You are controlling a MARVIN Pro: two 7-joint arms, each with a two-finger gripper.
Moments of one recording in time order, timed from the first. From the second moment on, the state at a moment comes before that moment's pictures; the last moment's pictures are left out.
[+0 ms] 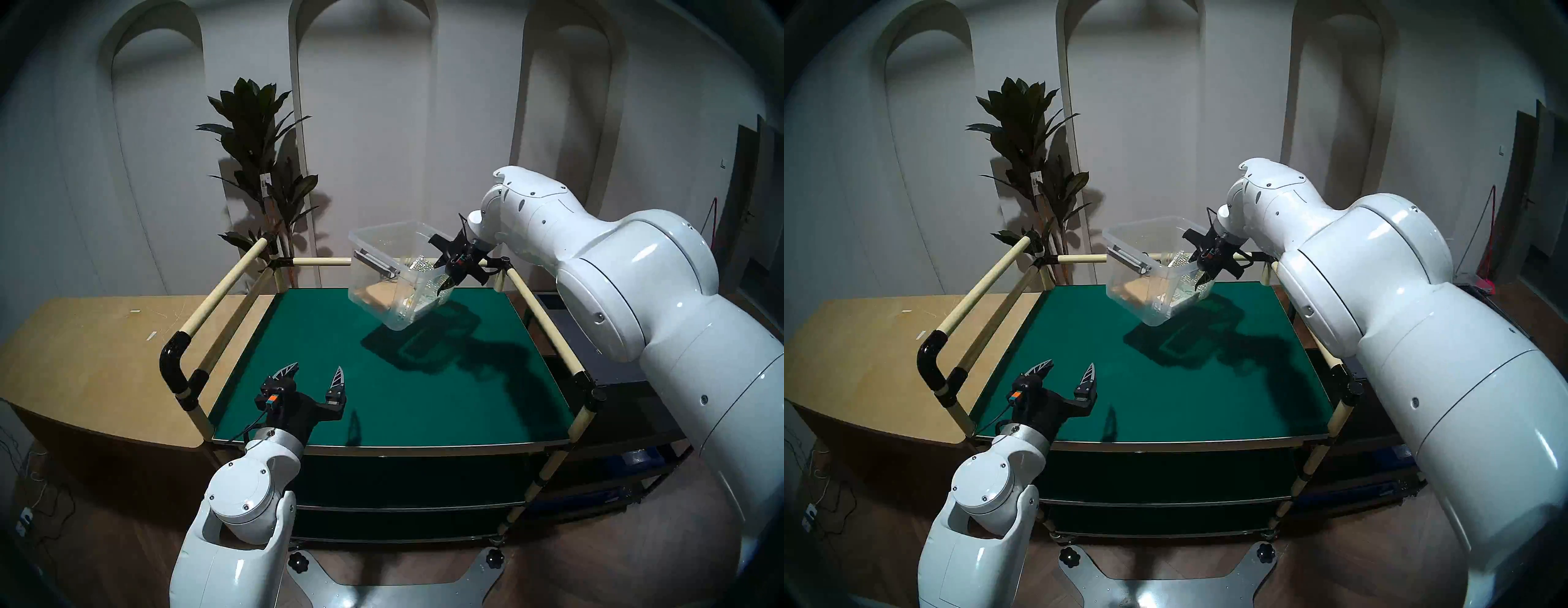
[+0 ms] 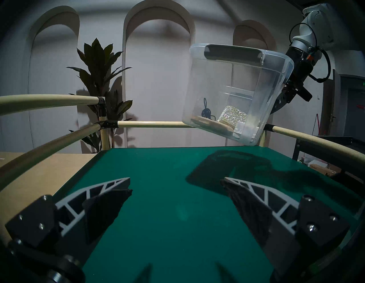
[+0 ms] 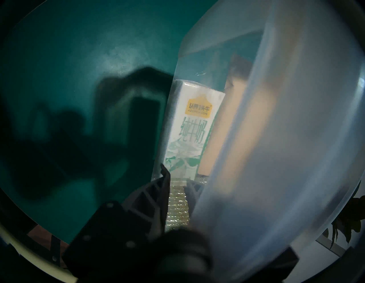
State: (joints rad) left arm 1.94 -1.49 -1.53 -1.98 -0.08 0.10 -0.07; right arm -0.06 -1.58 0.88 -0.08 -1.11 -0.96 0.87
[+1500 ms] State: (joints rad) left arm 1.93 -1.49 -1.52 -1.98 -0.08 0.10 -0.07; right arm -0.13 -1.59 0.83 -0.08 -1.16 -0.96 0.87
